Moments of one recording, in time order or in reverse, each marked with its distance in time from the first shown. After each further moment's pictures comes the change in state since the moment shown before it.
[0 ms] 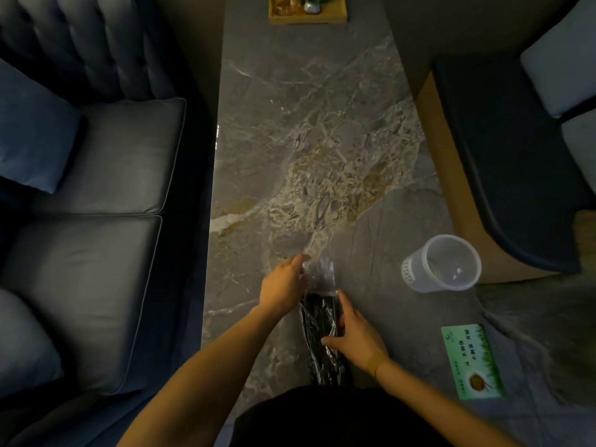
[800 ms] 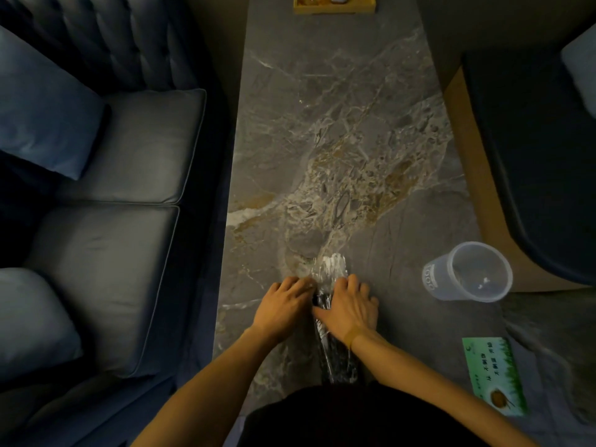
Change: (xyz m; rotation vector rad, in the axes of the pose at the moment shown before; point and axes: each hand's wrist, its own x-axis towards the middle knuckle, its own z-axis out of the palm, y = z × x) left_hand -0.042 -0.046 0.011 0.445 -0.039 0.296; right_hand 0.036 -0.067 0.002 -0.475 0.212 0.018
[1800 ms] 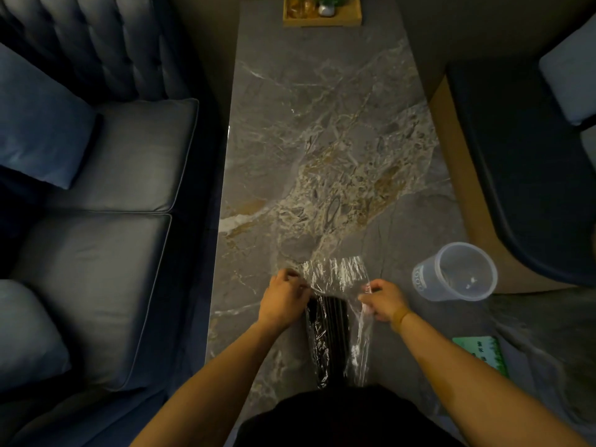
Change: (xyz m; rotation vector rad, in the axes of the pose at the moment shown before) left_hand 0.033 0.013 -0.002 -0.477 0.070 -0.377; right_hand 0.036 0.092 -0.016 0.902 -0.190 0.345
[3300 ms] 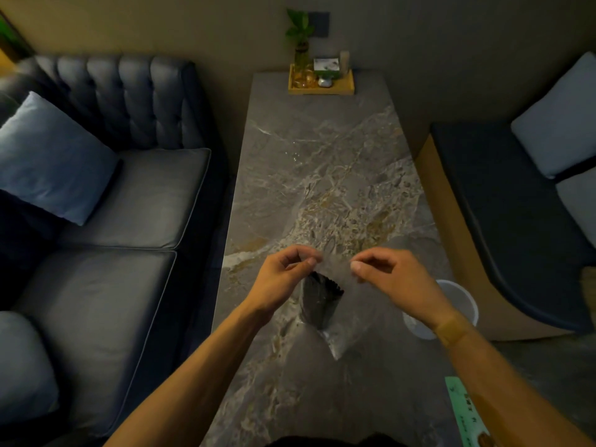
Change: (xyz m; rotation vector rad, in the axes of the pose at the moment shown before) left_hand -0.014 0.105 -0.143 -0.959 0.039 0.158; right_hand -0.132 -0.131 -0.082 0.025 -0.080 -0.816
